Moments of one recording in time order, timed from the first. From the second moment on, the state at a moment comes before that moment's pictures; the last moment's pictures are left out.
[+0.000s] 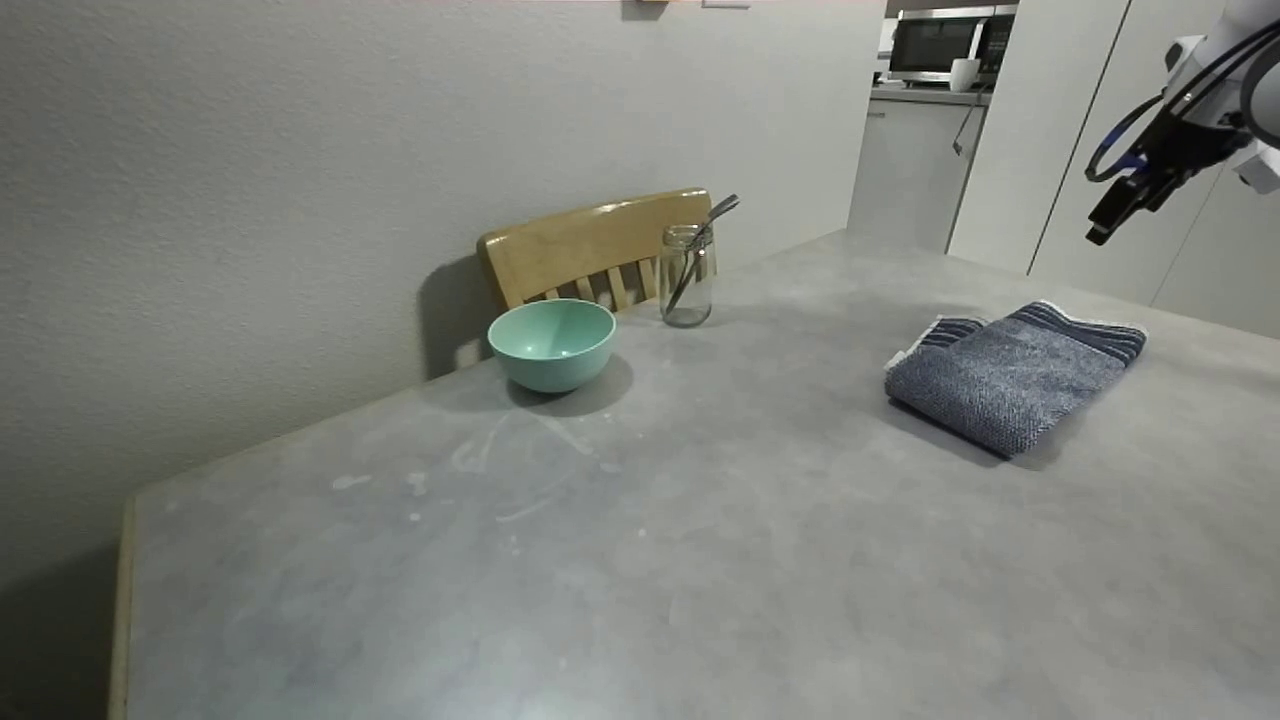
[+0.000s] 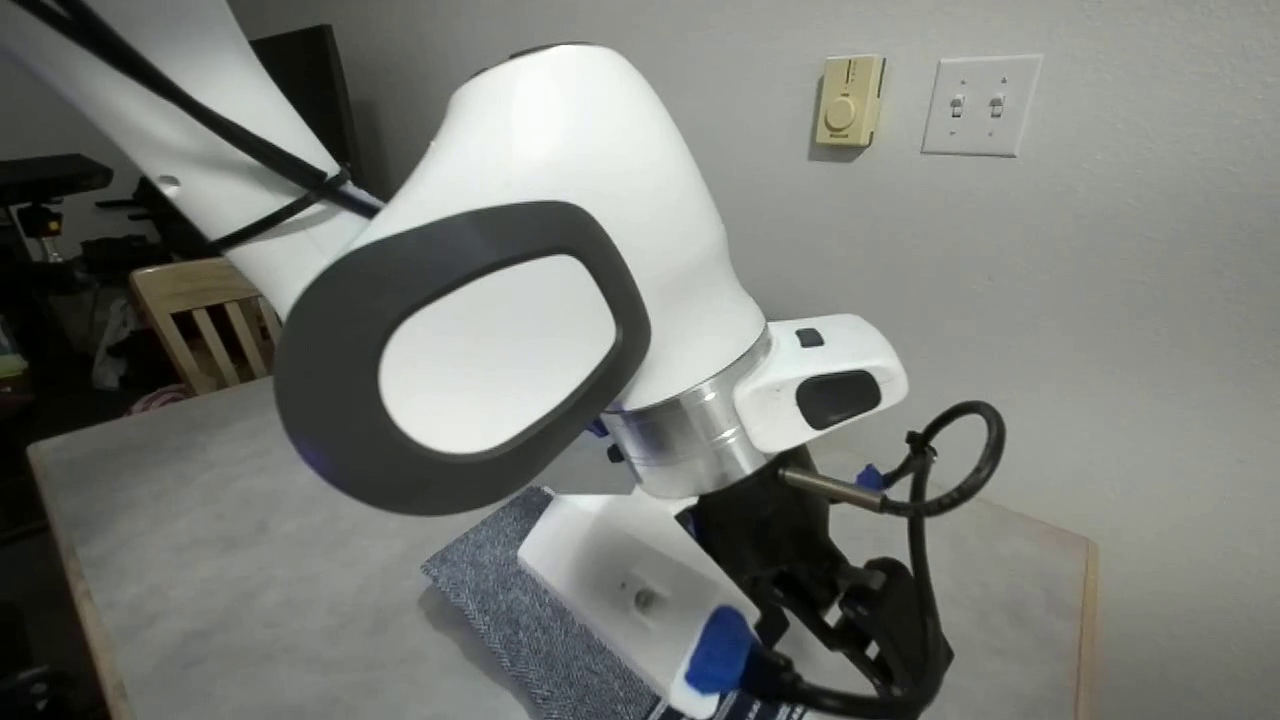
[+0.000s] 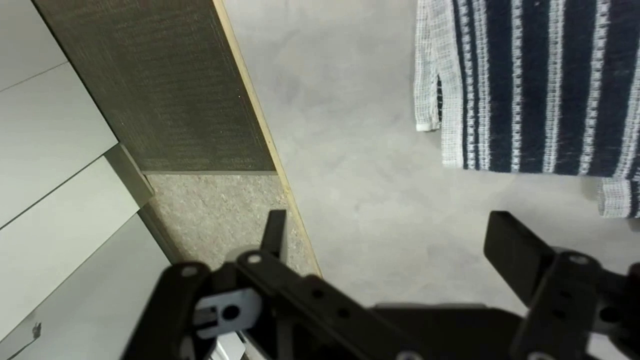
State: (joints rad) arm -0.31 0.39 -0.39 -2.21 -0.37 3.04 -0.09
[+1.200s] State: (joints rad) arm -0.64 0.58 -0.05 -2.01 0.02 2.76 -0.47
